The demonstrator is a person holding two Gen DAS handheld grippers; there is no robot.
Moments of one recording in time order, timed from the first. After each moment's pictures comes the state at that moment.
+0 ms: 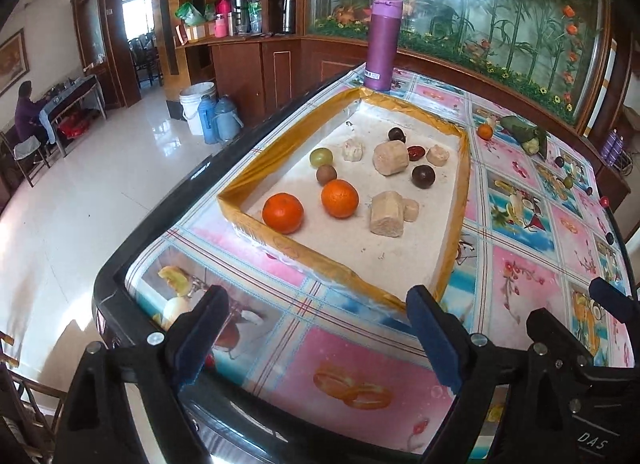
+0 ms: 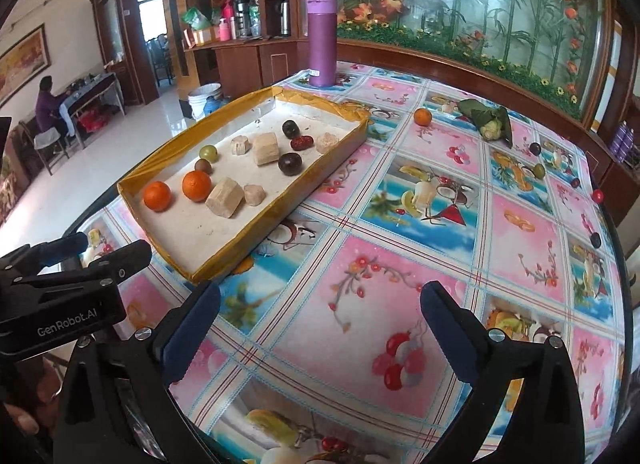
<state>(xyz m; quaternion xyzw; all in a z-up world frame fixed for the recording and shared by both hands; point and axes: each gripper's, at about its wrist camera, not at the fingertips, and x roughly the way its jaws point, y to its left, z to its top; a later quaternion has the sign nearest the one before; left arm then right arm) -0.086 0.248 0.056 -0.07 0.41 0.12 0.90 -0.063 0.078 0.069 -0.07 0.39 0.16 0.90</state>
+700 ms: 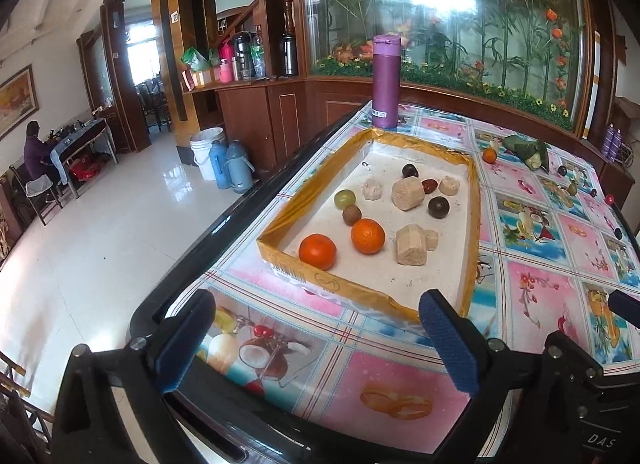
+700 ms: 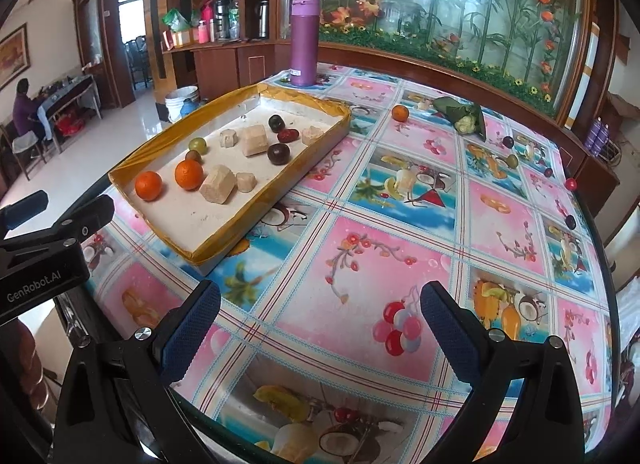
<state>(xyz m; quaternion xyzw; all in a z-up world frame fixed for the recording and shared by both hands) -0.103 0.260 0.069 -0.03 0.35 0.13 0.93 -0.088 0.084 0.066 -0.08 0.39 0.12 0.91</state>
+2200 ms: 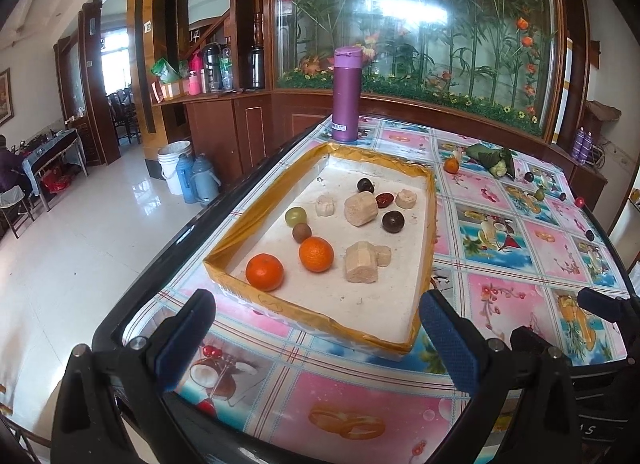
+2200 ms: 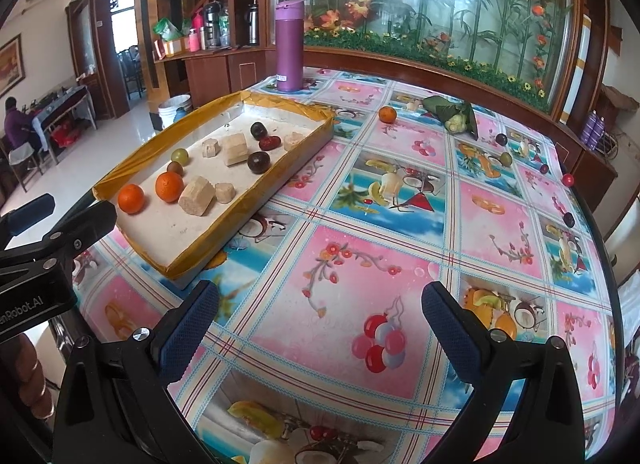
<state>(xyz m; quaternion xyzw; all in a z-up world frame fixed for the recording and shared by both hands) -0.092 0.239 0.072 -0.03 0.32 0.08 0.94 -0.075 0.069 0.063 -0.07 0.38 0.11 0.92</state>
